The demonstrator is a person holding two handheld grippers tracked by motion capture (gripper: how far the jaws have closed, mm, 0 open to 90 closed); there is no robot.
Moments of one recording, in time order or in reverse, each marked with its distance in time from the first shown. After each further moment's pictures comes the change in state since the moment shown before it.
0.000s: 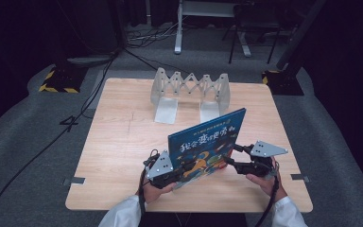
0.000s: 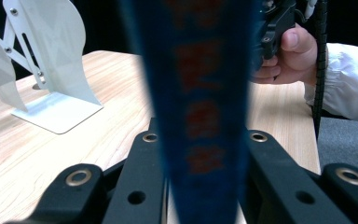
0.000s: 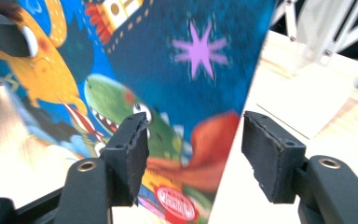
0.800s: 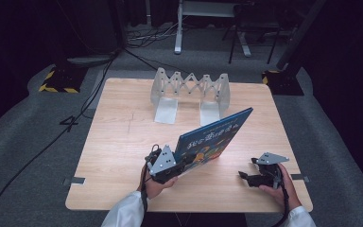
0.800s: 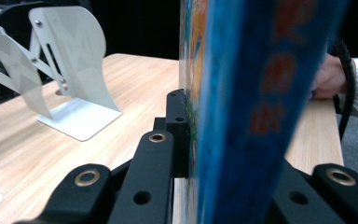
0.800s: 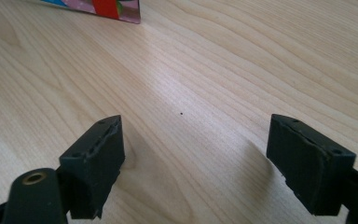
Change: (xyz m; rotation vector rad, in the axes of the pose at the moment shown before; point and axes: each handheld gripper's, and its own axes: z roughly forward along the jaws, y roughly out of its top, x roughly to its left) left arm 0.005 0.018 0.003 0.016 0.078 0.027; right arm -0.022 -0.071 -0.016 0.341 -0.180 0.109
